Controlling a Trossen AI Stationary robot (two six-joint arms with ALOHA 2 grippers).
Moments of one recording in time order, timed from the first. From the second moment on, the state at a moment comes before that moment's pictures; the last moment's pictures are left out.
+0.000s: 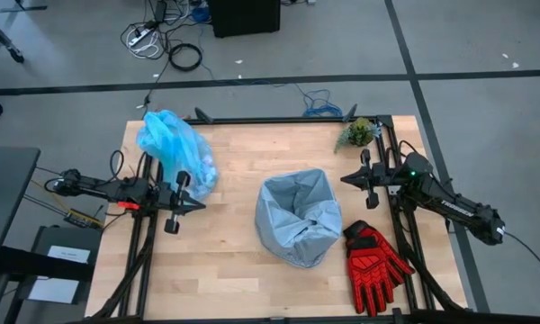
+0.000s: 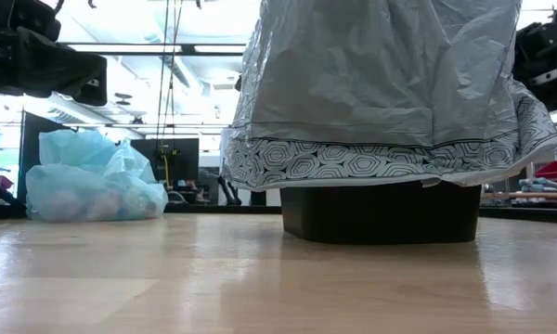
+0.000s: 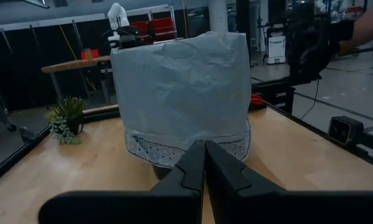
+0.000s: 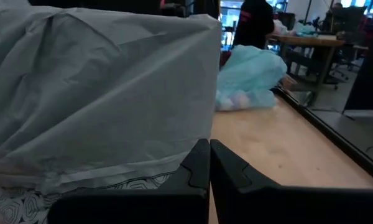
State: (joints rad) left arm -0.24 0.00 0.01 0.03 -0.08 0.13; right arm -0.54 0.02 0.01 0.14 -0.55 -0.03
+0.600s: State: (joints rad) left arm -0.24 0.00 0.01 0.06 -0.23 -0.06; right arm -0.54 0.02 0.01 0.09 -0.43 0.16
